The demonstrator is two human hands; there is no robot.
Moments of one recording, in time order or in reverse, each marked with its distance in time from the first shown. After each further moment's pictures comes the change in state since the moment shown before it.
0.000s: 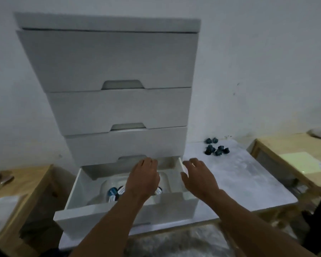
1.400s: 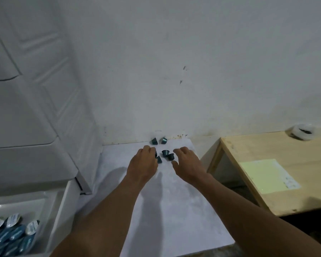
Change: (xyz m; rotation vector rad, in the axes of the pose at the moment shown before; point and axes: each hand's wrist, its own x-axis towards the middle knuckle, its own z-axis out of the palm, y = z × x) left_hand 0.290 0.285 0.183 -0.228 -0.150 -0.185; right_hand 0.155 0.399 0.005 0.106 -0.154 0.003
